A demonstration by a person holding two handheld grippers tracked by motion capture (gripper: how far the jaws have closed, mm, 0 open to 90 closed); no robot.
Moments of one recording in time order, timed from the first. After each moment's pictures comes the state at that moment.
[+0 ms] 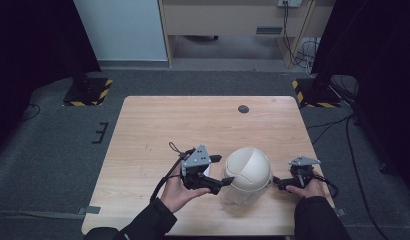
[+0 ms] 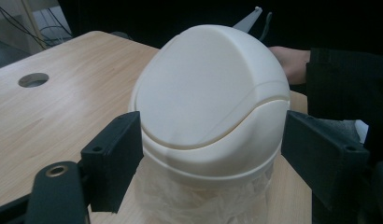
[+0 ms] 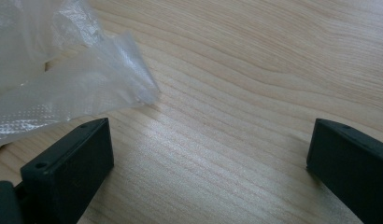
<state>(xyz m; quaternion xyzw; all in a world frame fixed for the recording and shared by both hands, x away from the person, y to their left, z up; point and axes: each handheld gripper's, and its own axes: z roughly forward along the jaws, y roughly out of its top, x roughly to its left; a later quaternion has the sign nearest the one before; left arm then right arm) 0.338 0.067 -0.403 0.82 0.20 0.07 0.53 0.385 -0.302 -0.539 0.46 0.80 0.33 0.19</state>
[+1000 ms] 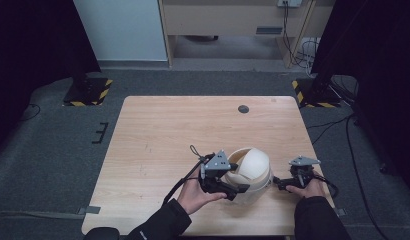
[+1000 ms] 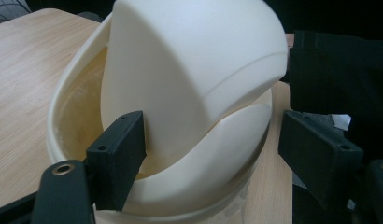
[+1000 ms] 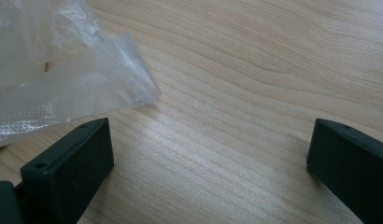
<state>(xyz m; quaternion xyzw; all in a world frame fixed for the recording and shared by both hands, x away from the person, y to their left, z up) 0.338 0.026 -0.419 0.84 0.19 0.03 0.51 0.385 -0.301 -0.539 0.46 0.80 0.33 0.19</state>
